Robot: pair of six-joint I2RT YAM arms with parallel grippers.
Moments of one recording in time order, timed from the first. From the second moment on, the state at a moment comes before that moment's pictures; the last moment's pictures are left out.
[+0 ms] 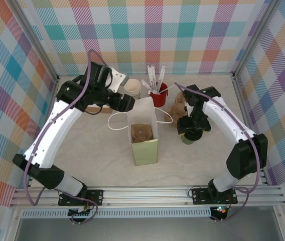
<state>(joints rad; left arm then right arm) -0.53 1.52 1.89 -1.19 0.19 -0.02 0.39 1.57 1.46 -1.46 -0.03 0.25</state>
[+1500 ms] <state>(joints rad) -0.55 1.98 2.29 -1.40 0.30 0.21 0.48 1.43 2.10 -1.69 -0.28 0.26</state>
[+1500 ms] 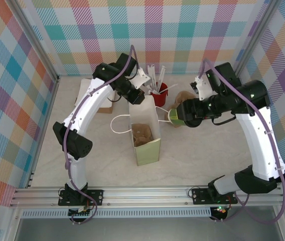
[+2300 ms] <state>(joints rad) -0.57 1.93 2.22 -1.39 0.32 -0.02 0.78 1.69 2.29 -1.69 -0.26 0.37</state>
